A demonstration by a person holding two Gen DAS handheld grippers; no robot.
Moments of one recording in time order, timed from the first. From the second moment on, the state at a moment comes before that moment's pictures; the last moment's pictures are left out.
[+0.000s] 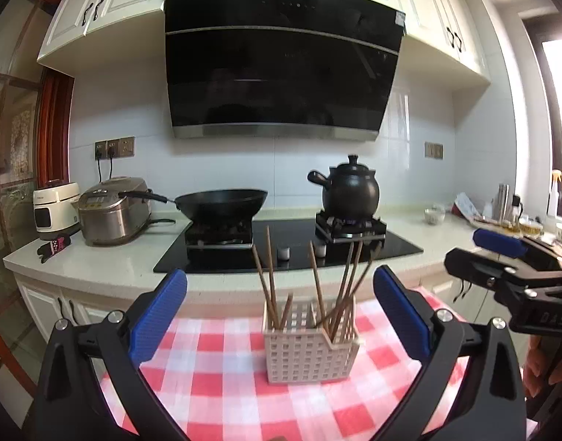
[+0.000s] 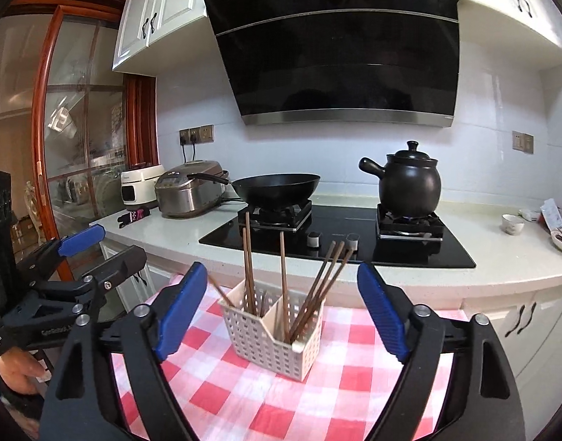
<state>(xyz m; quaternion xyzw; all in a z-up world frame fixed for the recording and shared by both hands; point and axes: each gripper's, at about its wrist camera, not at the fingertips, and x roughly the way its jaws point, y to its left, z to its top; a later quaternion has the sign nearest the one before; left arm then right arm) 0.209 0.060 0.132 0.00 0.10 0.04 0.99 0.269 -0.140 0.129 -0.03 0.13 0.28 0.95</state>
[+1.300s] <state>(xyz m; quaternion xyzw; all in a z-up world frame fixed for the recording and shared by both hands) 0.189 0.088 0.022 -0.05 0.15 0.04 0.99 0.246 -0.136 0.026 -0.04 0.16 0.25 0.96</state>
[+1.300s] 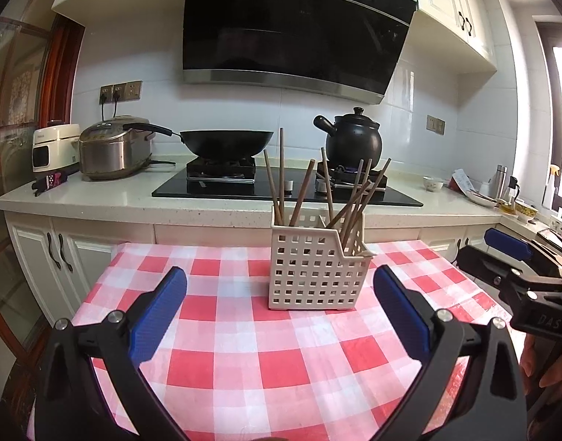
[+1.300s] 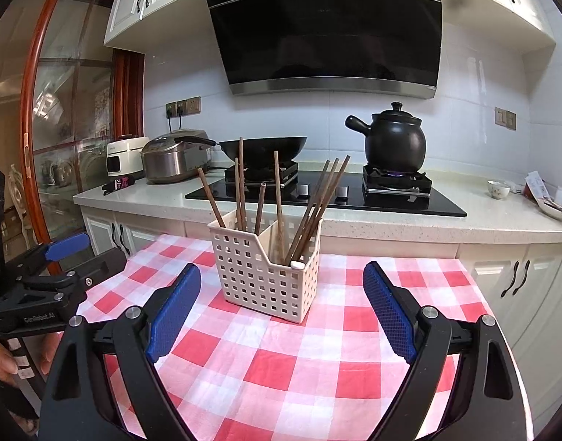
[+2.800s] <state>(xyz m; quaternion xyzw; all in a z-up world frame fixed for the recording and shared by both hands) 0.181 0.074 0.022 -0.06 0.14 -0.05 0.99 0.244 -0.143 0.023 -0.03 0.15 0.26 0.95</state>
